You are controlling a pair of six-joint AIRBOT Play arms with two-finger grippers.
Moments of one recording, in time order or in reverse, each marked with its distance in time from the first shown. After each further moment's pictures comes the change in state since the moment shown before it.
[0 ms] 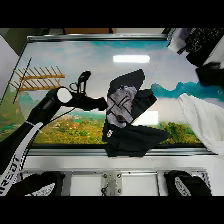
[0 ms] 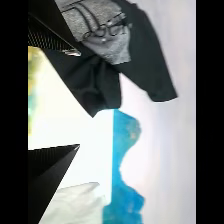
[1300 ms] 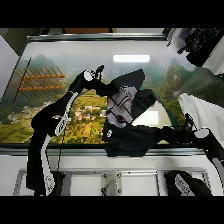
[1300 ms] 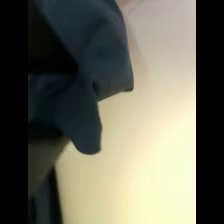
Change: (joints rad) left arm 0.012 -0.846 0.883 -0.148 -0.135 0.012; right arm -0.199 -0.159 -0.970 0.441 -0.346 -0.049
